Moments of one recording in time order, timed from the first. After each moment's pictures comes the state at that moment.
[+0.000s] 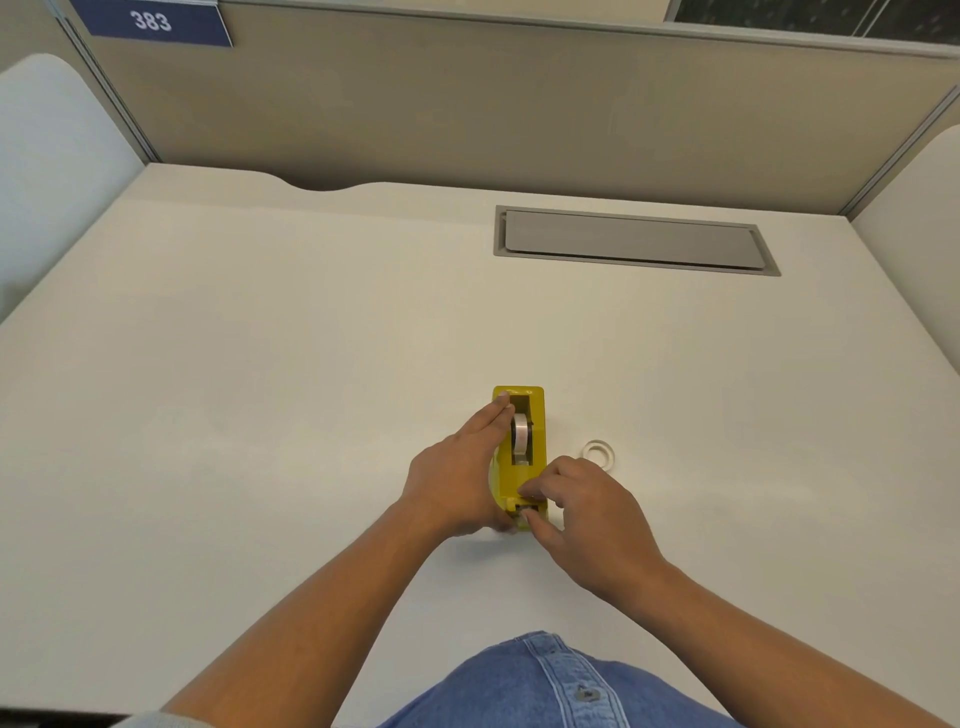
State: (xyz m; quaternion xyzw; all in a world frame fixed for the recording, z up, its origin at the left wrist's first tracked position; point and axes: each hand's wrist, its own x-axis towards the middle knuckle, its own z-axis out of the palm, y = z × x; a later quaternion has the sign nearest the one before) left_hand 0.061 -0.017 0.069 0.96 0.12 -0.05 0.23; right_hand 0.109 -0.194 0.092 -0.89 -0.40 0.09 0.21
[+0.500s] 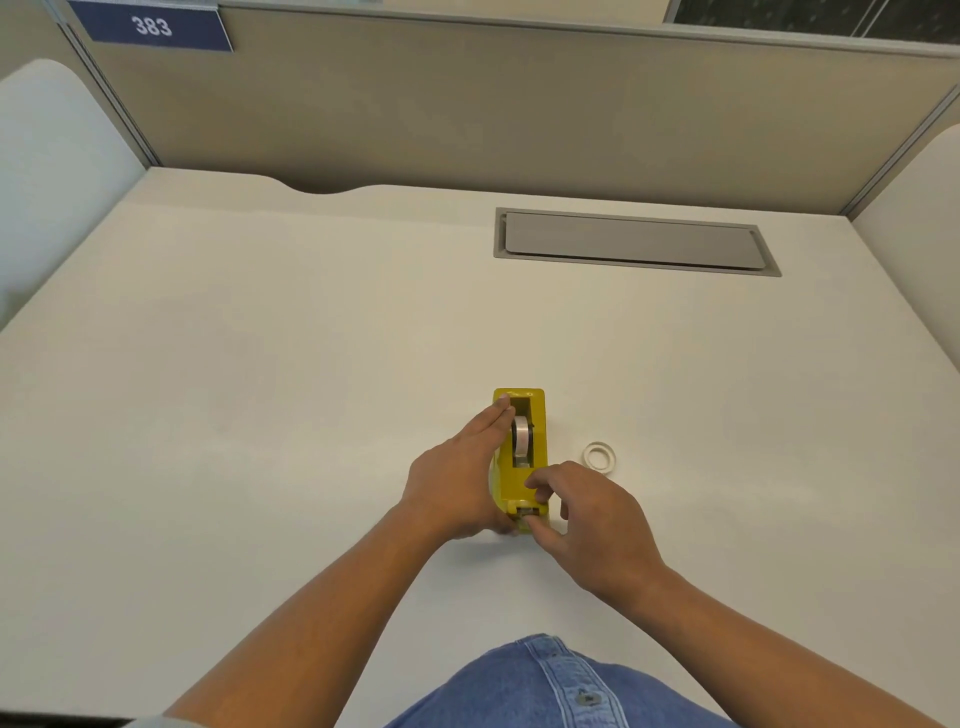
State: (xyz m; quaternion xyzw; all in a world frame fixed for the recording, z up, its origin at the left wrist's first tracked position) left_hand 0.061 -0.015 0.065 0.96 0.12 -0.04 0.25; right_hand 0.108 -0.197 0.086 -0.89 -0.39 0.07 0.23
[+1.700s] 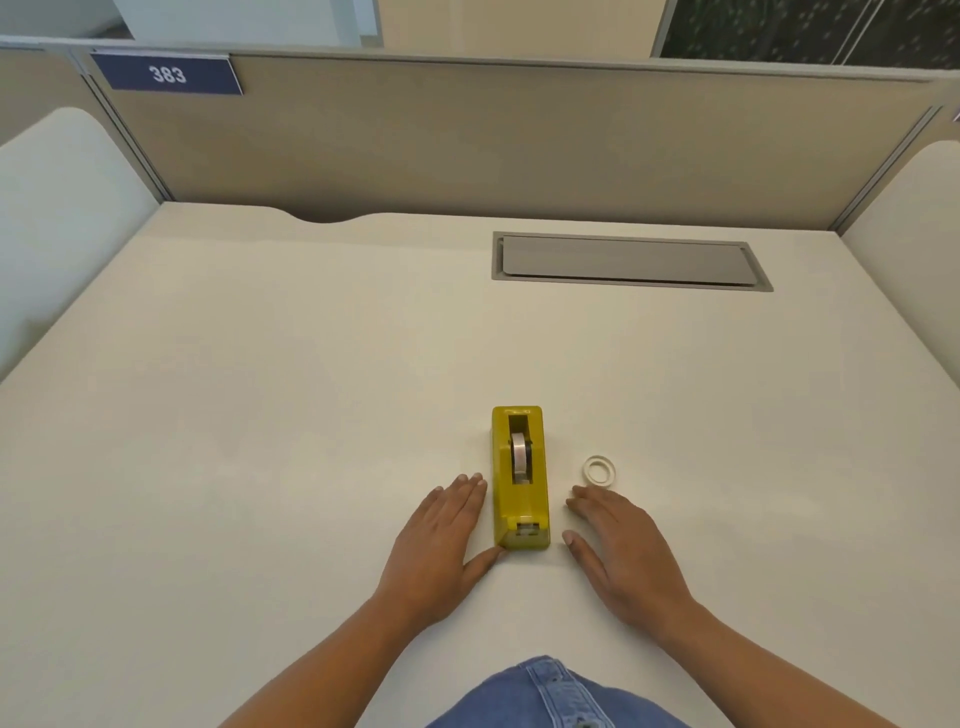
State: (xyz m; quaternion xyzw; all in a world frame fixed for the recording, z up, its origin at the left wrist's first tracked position) left_hand 0.007 -0.023 0.012 0.98 0.09 -0.02 0.18; right_hand 0.127 -0.244 0.029 -0.91 -0.36 0.09 0.20
